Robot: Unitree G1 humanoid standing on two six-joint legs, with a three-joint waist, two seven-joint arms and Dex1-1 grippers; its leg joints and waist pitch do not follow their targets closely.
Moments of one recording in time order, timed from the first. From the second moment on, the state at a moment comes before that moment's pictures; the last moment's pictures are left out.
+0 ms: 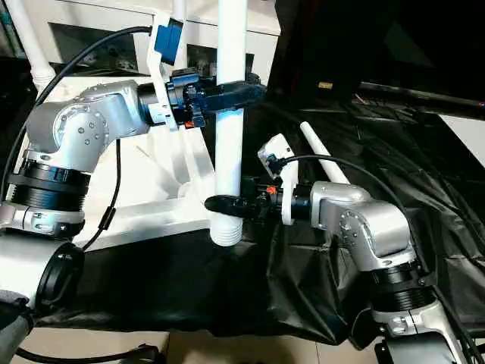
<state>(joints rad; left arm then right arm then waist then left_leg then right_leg) -1.05 0.24 -0.01 0.36 -0.60 0.77 -0.95 -0.53 -0.43 0.14 -0.01 0.56 0.82 0.90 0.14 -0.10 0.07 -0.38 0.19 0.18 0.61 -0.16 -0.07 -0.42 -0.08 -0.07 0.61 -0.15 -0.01</state>
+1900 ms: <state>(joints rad) -0.85 0.27 0.08 0.40 -0.39 0.27 -0.73 -0.52 -0.27 -0.01 0.16 0.44 0.55 0.61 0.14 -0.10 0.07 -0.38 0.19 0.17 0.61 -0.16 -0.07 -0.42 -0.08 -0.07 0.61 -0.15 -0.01</state>
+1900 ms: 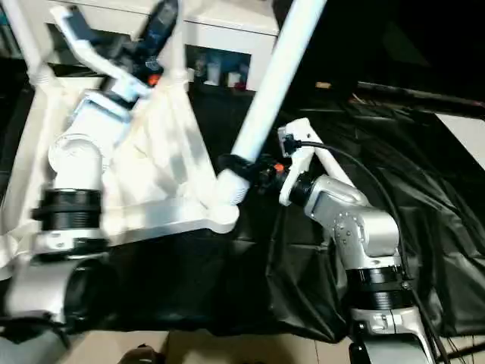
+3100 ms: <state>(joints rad) -0.51 0.54 -0.31 0.27 -0.05 0.24 -1.06 -0.43 -0.23 0.04 0.16 0.32 0.47 0.54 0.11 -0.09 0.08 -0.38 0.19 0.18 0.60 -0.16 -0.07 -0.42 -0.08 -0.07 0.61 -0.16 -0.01</state>
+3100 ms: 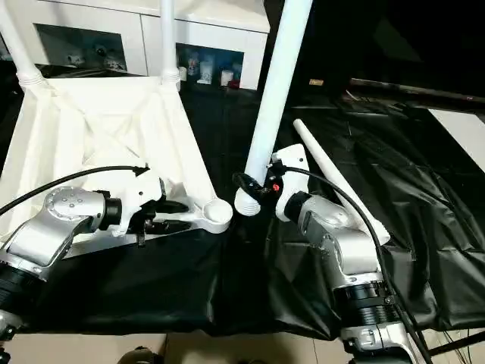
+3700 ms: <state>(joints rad) -0.51 0.59 -0.34 0.28 0.00 0.26 -1.10 -0.43 -0.23 0.05 0.16 0.32 0.48 0.56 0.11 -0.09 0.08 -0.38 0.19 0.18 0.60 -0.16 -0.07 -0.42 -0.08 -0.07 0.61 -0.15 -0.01</state>
